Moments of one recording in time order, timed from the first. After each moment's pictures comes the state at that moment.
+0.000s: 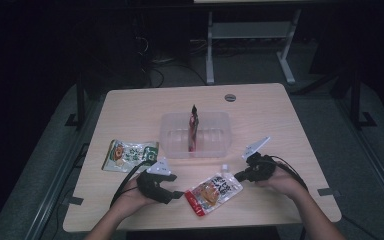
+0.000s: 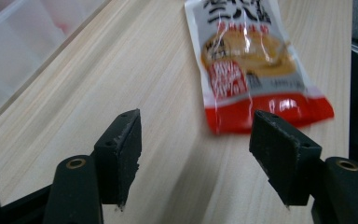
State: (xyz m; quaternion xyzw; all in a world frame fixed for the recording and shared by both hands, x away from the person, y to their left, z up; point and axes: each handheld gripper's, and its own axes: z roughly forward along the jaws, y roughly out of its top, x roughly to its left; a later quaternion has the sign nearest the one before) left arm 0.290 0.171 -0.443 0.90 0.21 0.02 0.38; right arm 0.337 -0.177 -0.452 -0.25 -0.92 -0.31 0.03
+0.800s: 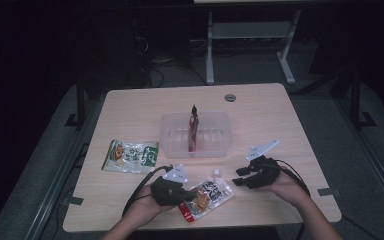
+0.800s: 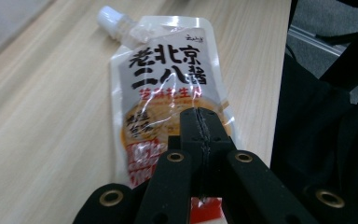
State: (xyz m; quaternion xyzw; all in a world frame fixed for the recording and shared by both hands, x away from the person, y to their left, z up) left arm 0.264 0.123 -0.429 0.91 0.19 -0.02 0.36; right arm 0.311 -0.183 -0.433 -0.27 -0.89 -0.36 0.00
